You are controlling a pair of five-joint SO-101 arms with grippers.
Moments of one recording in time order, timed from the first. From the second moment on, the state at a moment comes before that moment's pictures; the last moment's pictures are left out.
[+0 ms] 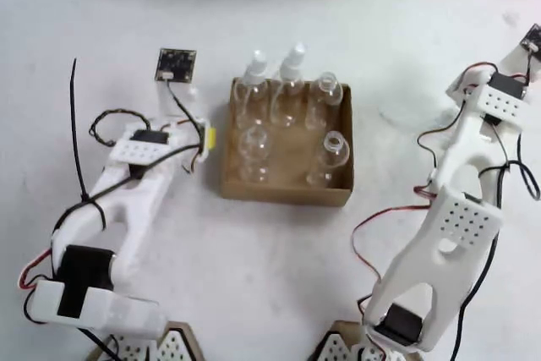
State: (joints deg) left arm 0.7 -1.0 38.2 29.7 4.8; right arm 24.3 48.1 -43.0 60.1 -15.7
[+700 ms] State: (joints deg) left arm 0.7 -1.0 38.2 29.7 4.8; right arm 24.3 63.1 -59.7 63.4 -20.5
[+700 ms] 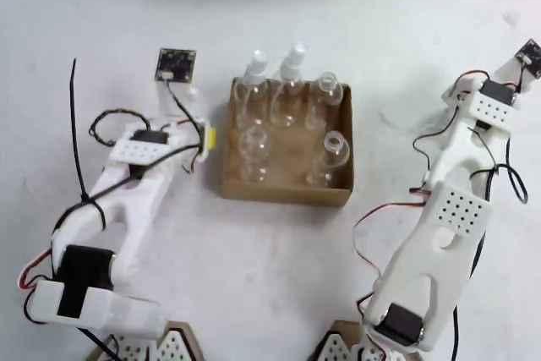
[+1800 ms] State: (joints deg) left arm 0.7 -1.0 38.2 29.7 4.8; right arm 21.5 28.4 -92.1 97.1 -20.5
